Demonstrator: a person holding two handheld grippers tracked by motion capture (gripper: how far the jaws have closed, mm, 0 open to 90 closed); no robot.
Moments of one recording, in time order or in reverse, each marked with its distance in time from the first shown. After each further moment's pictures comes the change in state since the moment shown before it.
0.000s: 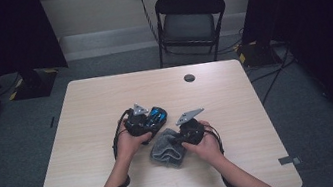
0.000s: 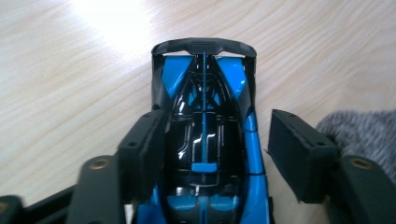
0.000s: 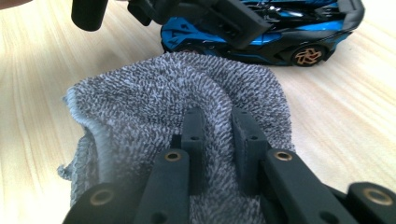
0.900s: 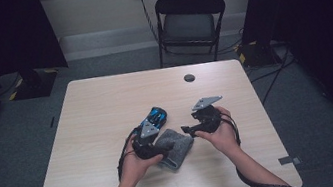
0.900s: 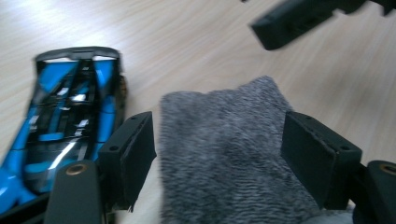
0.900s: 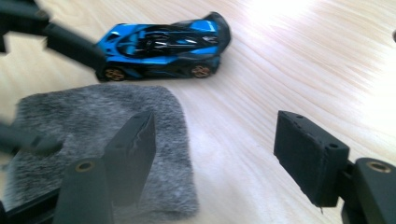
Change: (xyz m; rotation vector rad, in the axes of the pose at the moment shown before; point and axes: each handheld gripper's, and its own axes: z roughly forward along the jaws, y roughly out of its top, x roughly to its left) left arm -0.079 -0.020 -0.039 -0.069 -0.136 0.089; right arm -0.033 0.007 -0.051 -0.048 -0.196 0.016
